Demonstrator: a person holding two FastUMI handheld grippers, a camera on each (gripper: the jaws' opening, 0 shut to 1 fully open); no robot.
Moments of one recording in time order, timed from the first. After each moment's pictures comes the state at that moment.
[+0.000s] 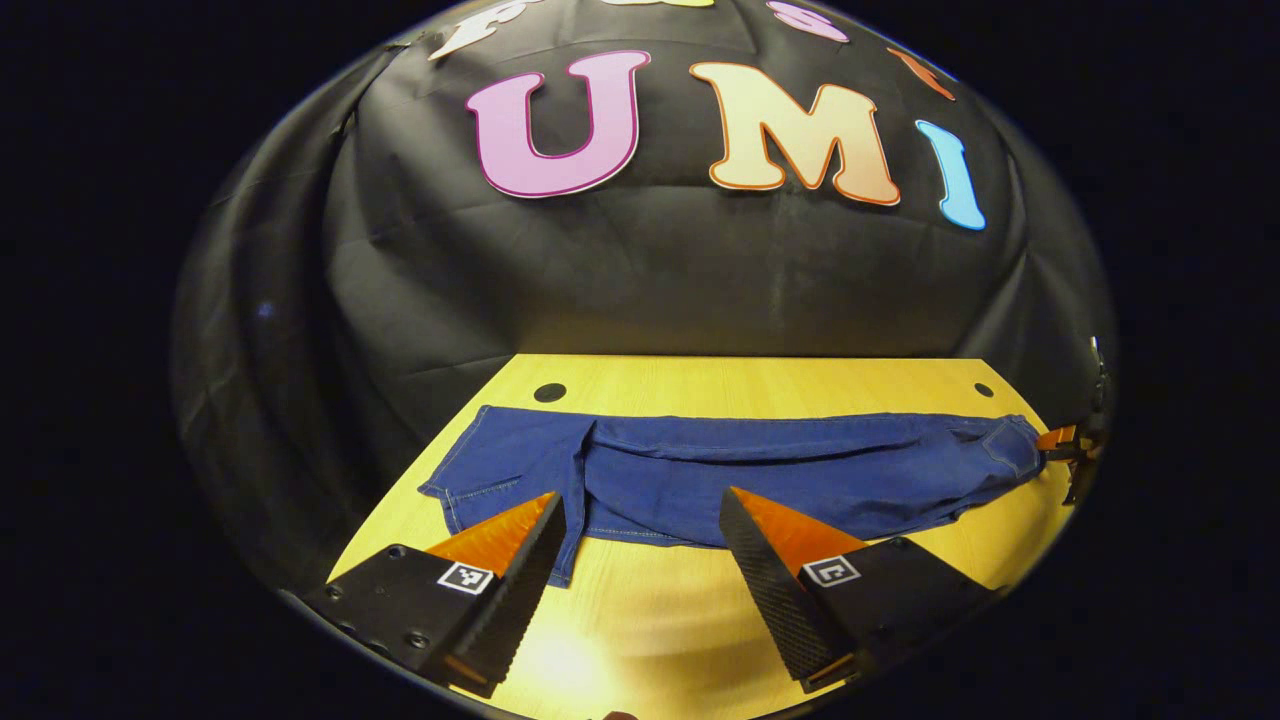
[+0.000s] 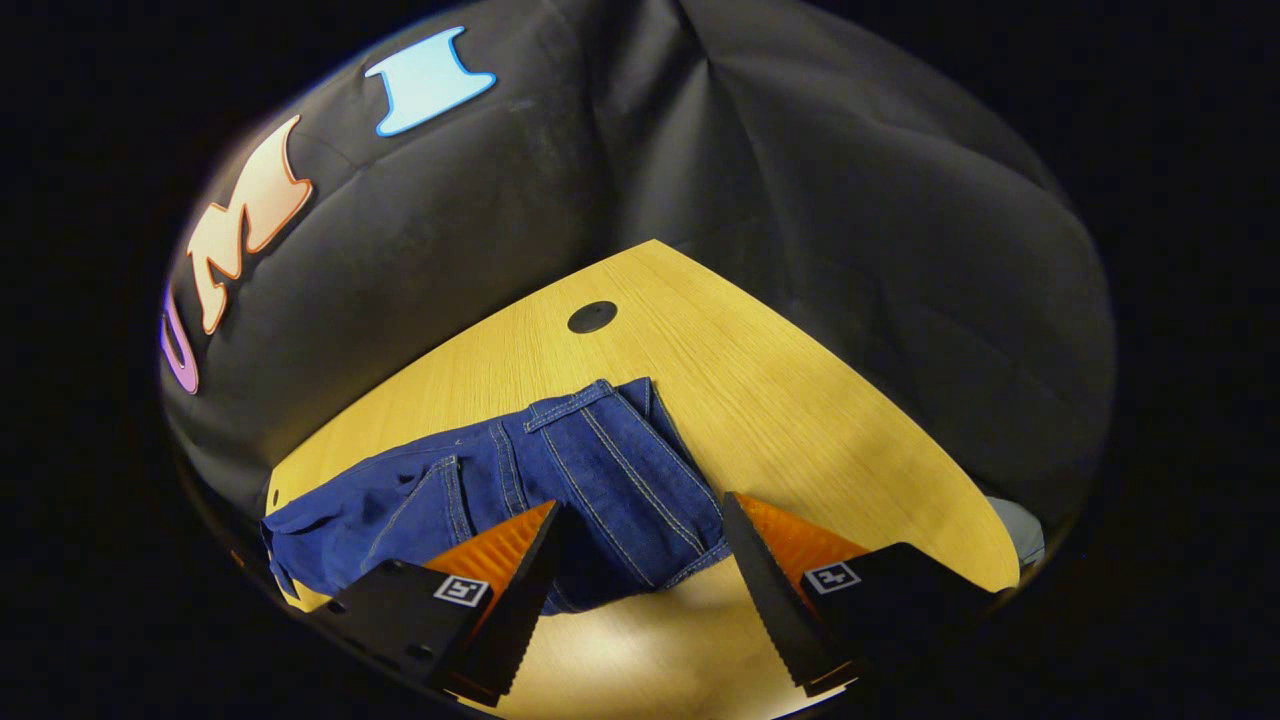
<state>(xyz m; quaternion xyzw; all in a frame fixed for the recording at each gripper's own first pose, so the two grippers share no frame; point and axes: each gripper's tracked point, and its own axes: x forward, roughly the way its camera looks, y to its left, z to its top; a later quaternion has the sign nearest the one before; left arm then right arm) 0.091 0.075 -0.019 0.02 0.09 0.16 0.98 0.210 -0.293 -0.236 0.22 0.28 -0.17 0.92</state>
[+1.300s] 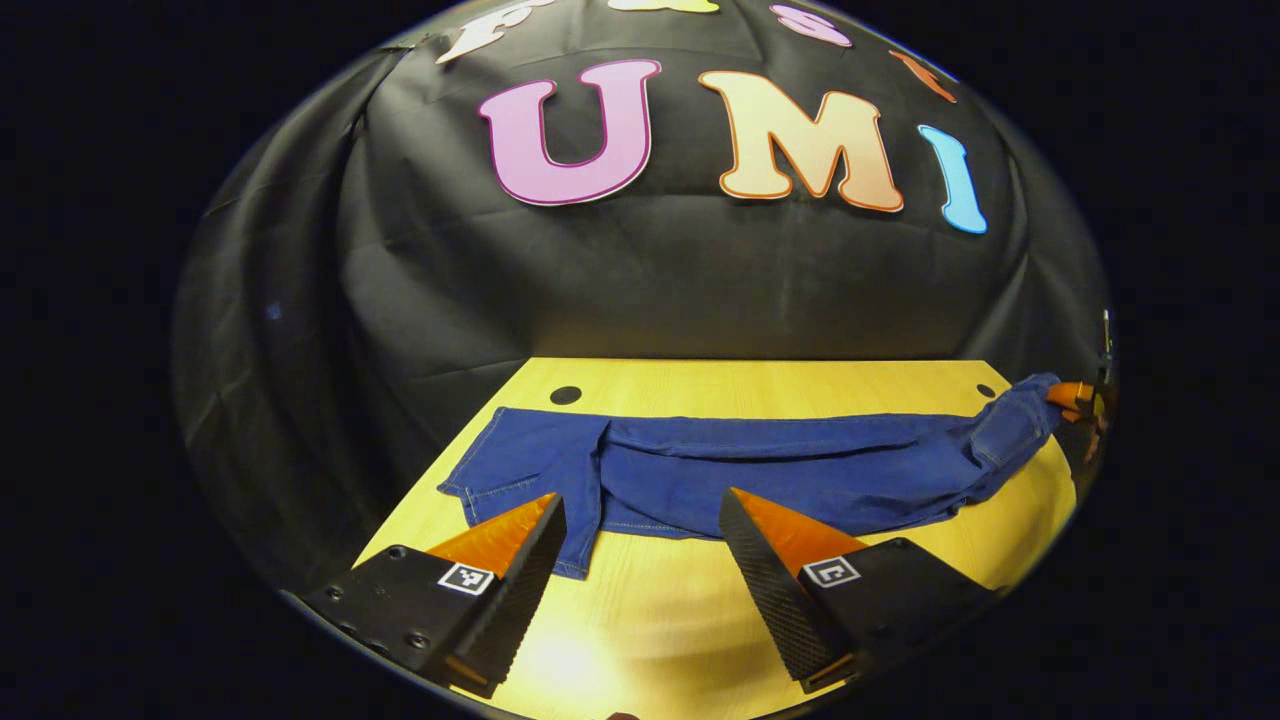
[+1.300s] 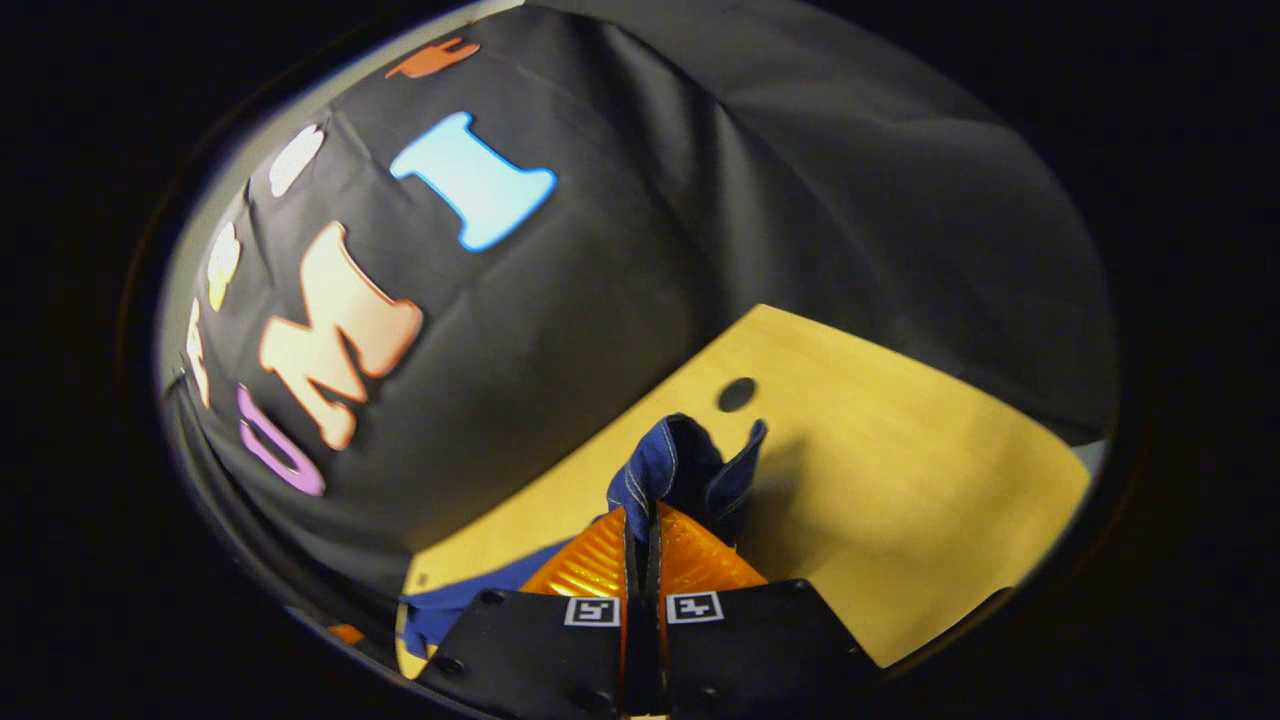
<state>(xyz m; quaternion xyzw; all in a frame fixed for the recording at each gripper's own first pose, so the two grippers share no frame) 0.068 0.091 -0.014 0.02 0.09 0.16 0.98 0.248 -0.200 -0.097 0.38 0.10 -0.02 0.92</state>
